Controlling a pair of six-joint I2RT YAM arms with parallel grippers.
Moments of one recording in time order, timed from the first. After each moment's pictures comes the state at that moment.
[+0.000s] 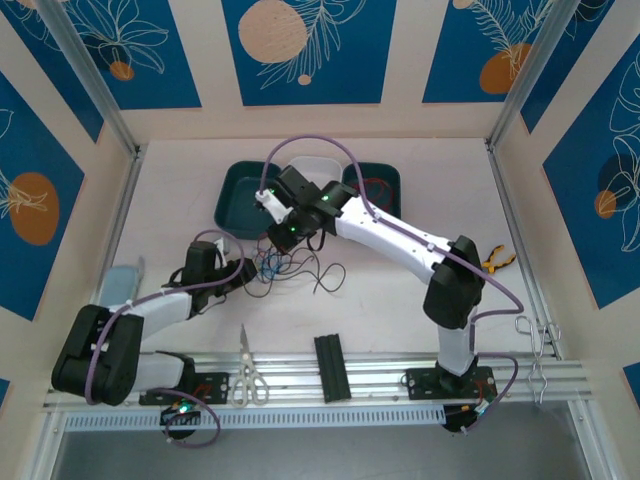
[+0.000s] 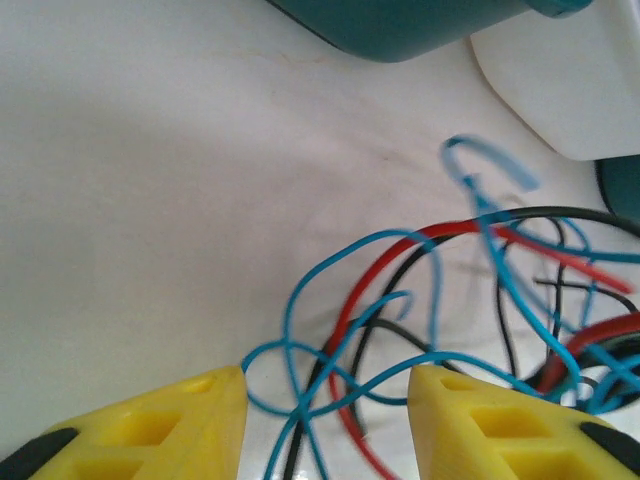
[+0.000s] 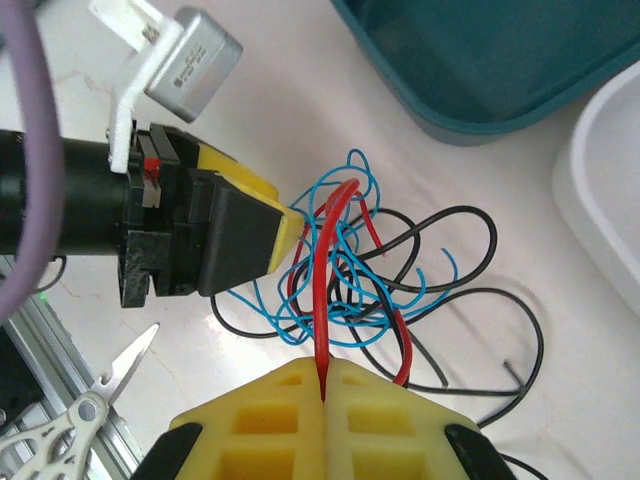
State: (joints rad) left arm -0.24 1.29 0.36 0.16 0.32 -0.69; right arm 0.89 1.88 1.80 -0.91 -0.14 0.13
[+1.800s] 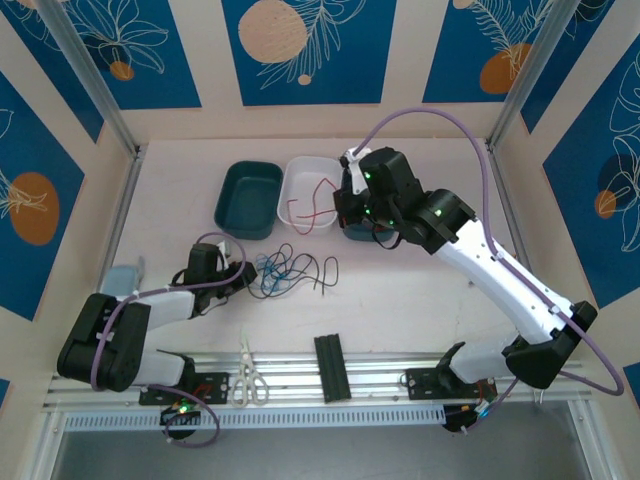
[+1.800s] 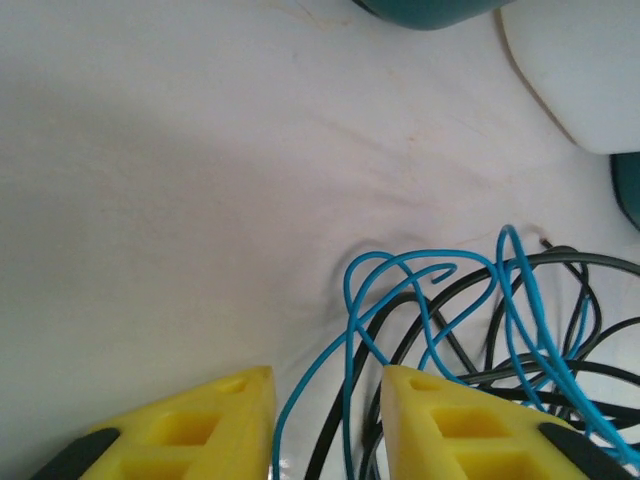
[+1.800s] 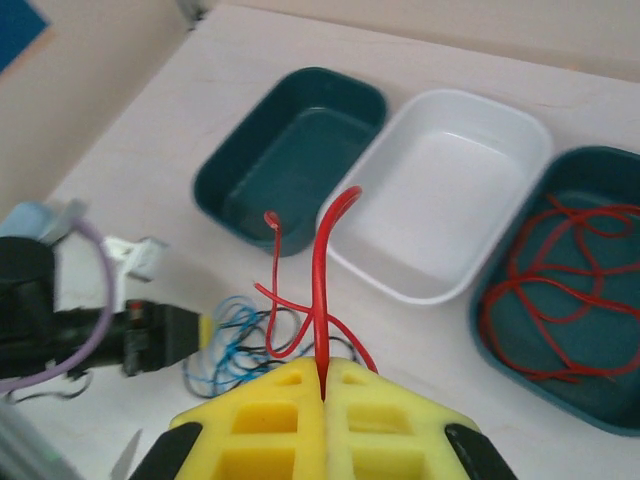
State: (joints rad) left arm -0.24 1.35 0.34 0.23 0.35 -0.73; right arm 0.74 1.34 1.54 -0.84 0.10 0.31
